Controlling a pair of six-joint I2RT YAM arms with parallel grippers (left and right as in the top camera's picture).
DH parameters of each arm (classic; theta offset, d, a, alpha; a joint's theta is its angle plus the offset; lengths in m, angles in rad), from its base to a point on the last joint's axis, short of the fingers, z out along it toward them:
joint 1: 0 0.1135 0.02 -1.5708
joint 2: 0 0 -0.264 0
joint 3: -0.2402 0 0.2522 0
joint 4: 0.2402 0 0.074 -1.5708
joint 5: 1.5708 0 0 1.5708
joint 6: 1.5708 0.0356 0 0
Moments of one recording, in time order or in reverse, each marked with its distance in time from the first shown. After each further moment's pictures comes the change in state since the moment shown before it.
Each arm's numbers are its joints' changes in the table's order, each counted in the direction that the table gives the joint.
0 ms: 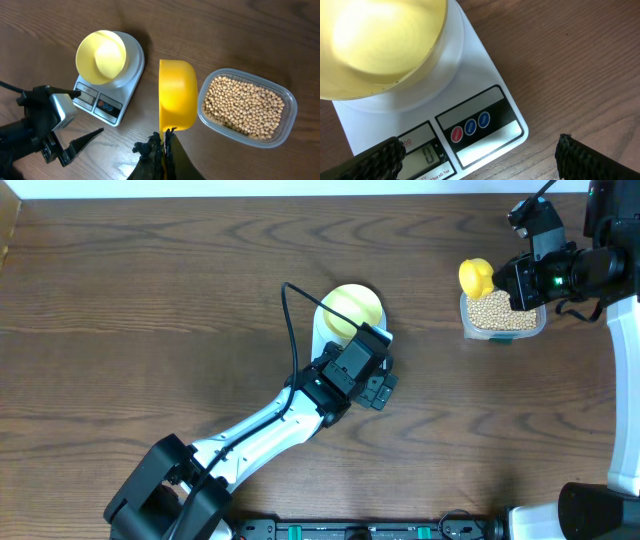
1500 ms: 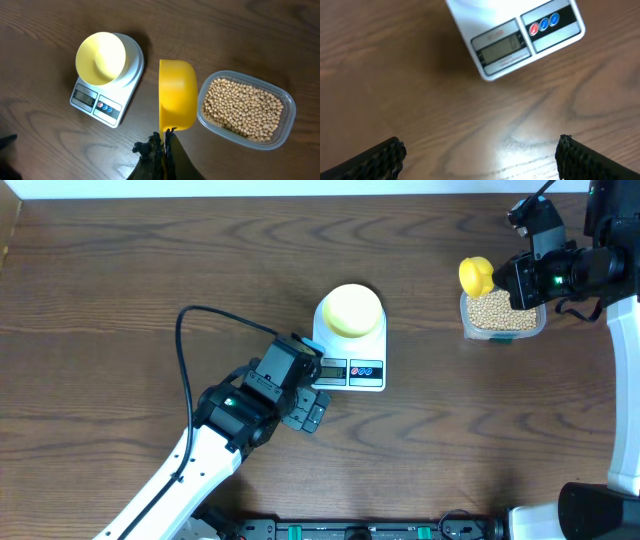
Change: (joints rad) left arm 0.188 -0.435 -0.002 0.597 0.024 0.147; right arm 0.000 0.000 0.000 -0.008 -0.001 0.000
